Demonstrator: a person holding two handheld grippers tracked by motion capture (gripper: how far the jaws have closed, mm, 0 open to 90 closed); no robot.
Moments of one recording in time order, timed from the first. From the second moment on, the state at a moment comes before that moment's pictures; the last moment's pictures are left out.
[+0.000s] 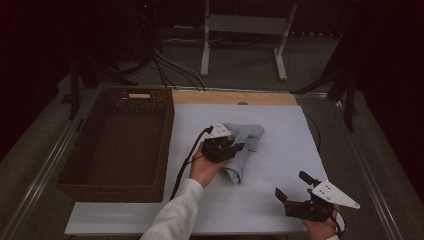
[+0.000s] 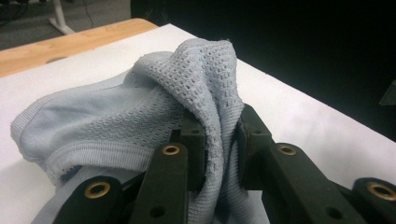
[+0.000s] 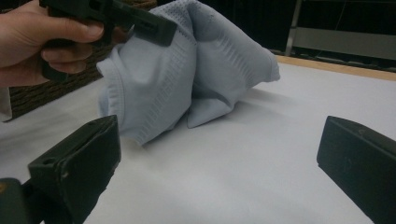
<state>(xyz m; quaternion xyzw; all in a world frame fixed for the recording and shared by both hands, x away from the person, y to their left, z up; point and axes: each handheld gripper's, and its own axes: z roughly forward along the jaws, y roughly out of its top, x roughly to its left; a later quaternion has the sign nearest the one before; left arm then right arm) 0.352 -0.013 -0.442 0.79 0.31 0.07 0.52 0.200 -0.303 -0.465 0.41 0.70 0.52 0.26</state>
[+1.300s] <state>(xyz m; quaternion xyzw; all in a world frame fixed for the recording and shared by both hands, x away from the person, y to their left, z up) 0.347 -0.007 -0.437 0.78 0.32 0.10 0.53 0.200 -0.302 -0.466 0.41 0.70 0.51 0.26</state>
